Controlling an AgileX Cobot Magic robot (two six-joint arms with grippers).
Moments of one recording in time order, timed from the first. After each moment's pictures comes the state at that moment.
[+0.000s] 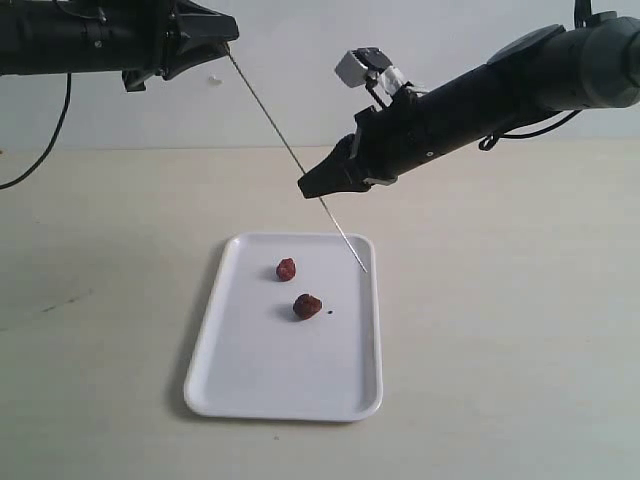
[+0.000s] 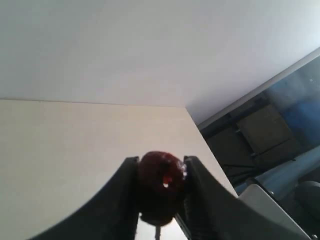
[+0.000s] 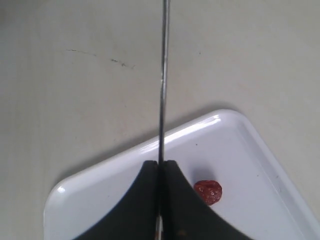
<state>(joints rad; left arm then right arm) -0.15 1.97 -1.48 -1.67 0.84 1.07 0.13 2.11 -1.52 1.18 1.01 -1.40</state>
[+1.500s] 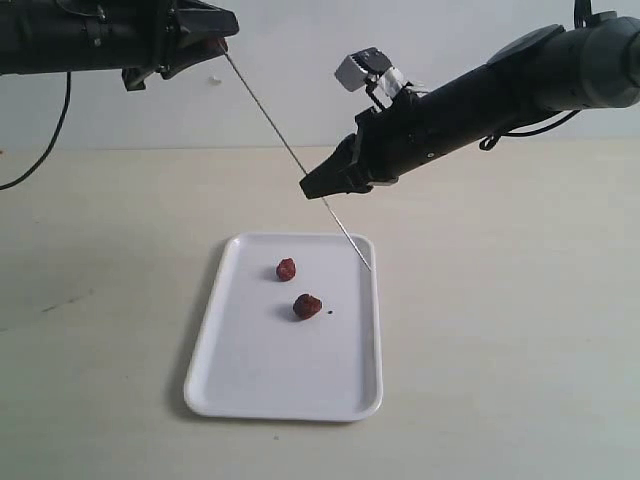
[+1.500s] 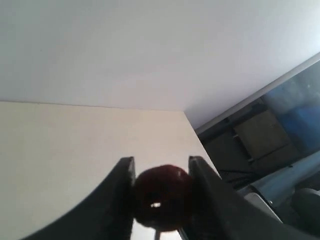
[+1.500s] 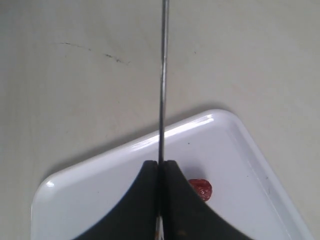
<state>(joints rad) -0.15 1.97 -1.48 -1.70 0.84 1.06 0.13 2.11 -1.52 1.17 0.99 -1.44</state>
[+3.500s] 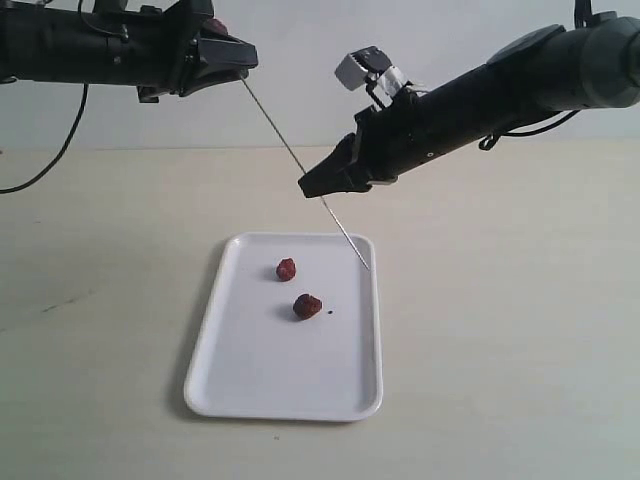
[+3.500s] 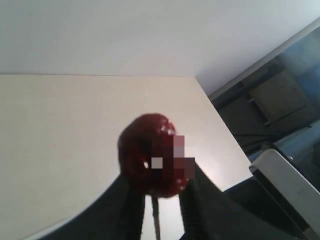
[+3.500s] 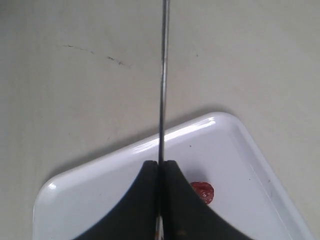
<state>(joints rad) -0.19 1.97 -1.48 -1.56 0.83 1.04 0.13 2.11 -1.52 1.18 1.00 -1.45</state>
